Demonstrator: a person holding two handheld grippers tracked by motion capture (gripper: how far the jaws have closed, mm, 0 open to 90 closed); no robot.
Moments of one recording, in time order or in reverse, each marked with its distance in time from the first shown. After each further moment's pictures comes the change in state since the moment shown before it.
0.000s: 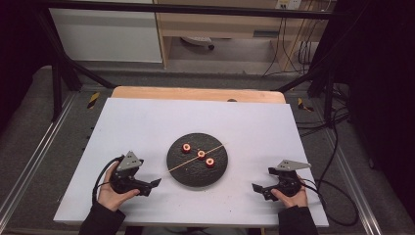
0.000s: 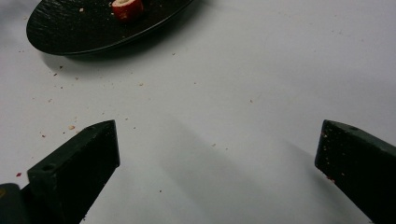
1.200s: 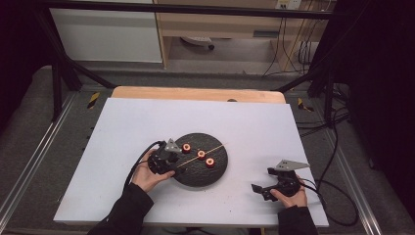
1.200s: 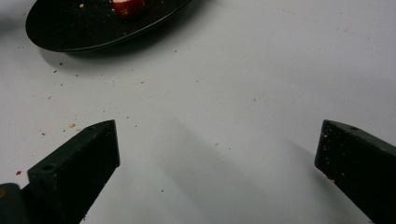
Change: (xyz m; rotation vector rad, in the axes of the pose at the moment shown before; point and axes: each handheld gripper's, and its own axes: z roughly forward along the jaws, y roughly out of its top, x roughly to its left) left arm -0.023 0.068 0.079 0.233 -0.075 0.105; right arm 0.001 0.001 0.002 0.014 0.004 -0.009
